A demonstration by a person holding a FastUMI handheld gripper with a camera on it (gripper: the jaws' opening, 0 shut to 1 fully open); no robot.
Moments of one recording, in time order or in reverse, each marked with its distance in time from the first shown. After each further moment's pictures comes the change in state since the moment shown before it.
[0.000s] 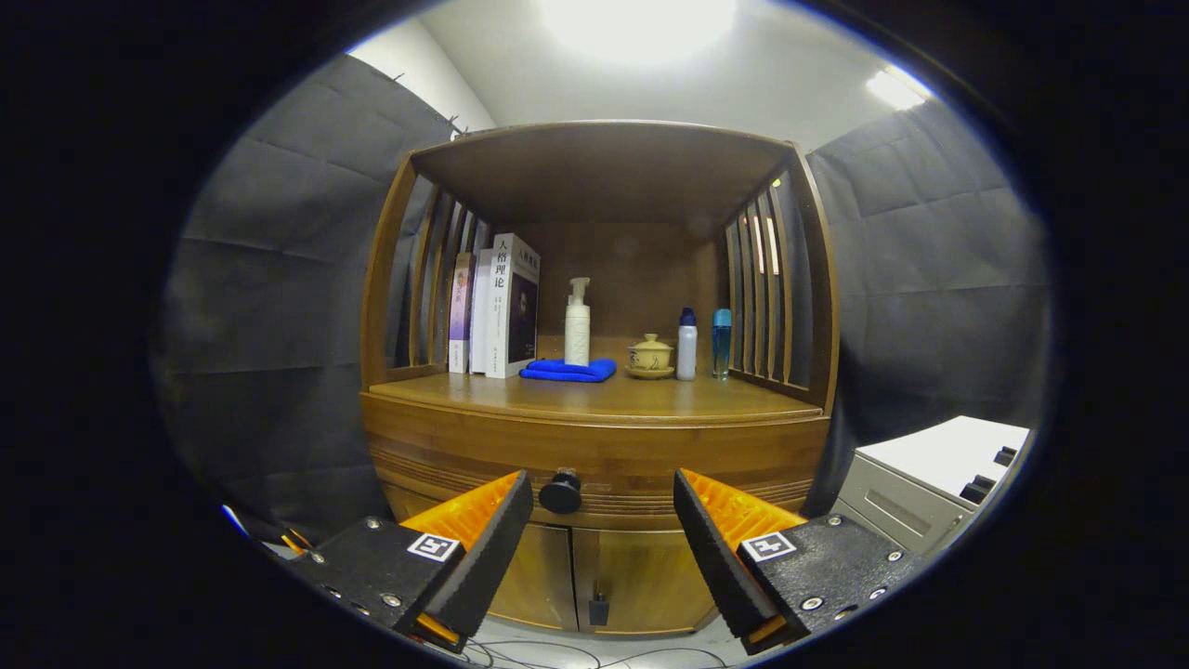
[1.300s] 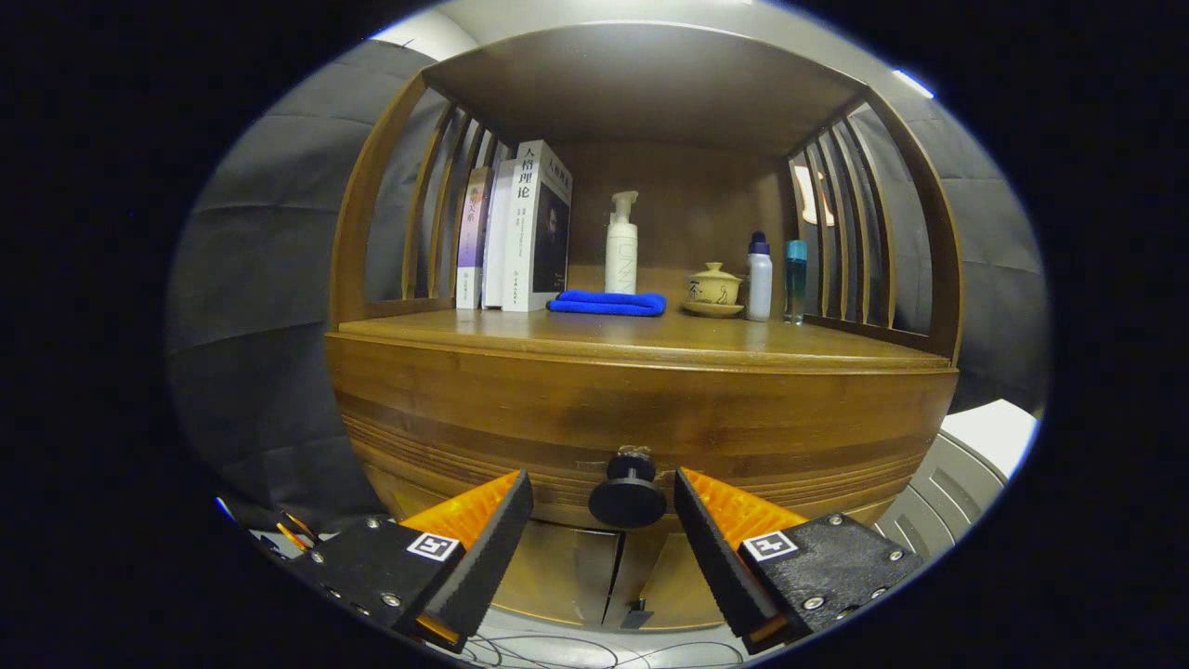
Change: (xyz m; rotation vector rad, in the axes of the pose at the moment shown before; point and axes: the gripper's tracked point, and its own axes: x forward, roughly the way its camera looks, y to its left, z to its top) arm 0.106 0.050 -0.081 -0.029 0.170 0.090
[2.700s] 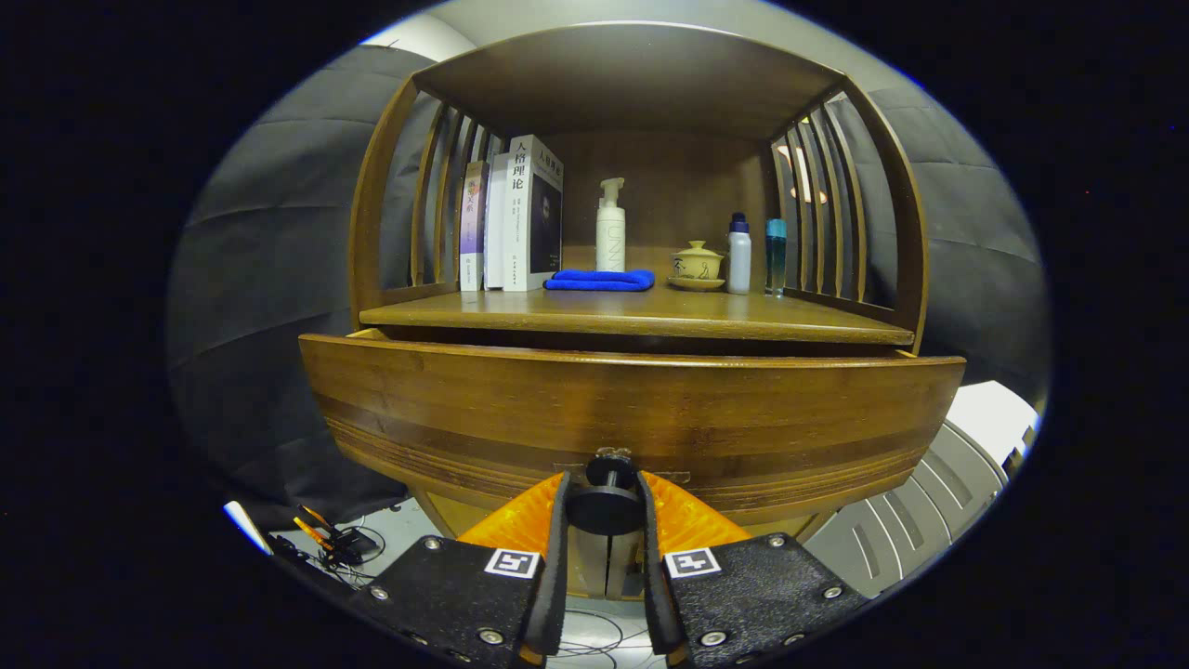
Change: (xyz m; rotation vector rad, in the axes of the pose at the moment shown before) arm -0.058 -0.009 -0.016 0.031 0.084 -0.022
